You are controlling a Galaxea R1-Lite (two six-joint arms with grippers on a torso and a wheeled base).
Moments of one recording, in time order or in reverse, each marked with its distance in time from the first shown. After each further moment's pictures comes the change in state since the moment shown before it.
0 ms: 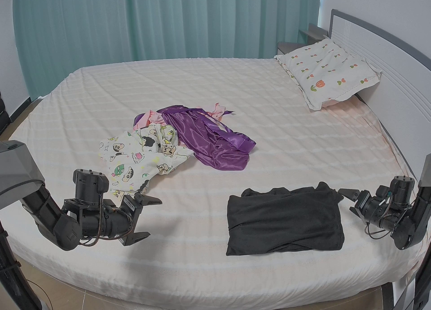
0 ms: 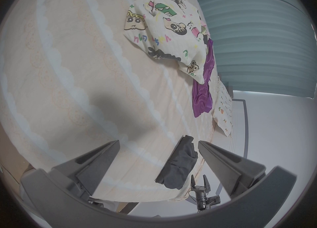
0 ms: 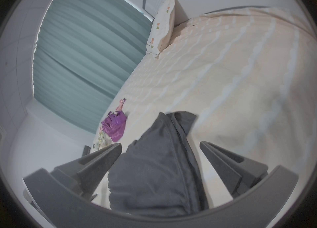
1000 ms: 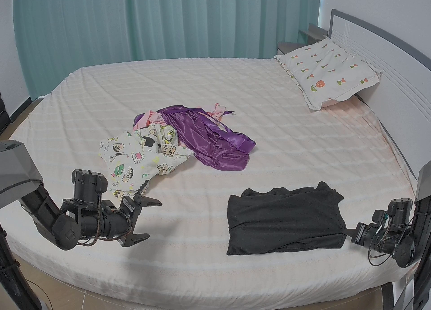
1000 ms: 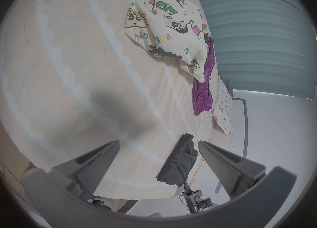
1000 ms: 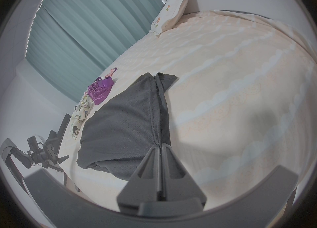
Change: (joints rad) left arm 0.009 -0.007 0.002 0.018 -0.029 0.003; right arm 0.019 0.059 0.223 -0.072 -0.047 -0.300
